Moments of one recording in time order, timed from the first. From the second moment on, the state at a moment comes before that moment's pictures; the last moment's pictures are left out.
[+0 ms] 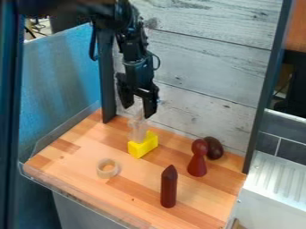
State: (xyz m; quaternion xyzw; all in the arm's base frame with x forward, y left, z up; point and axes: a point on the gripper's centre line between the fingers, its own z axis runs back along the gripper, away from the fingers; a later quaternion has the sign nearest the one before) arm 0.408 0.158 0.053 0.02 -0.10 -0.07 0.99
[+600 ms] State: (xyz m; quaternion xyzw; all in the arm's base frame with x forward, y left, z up) arm 0.404 0.155 0.036 0.00 -0.08 -0.09 0.99
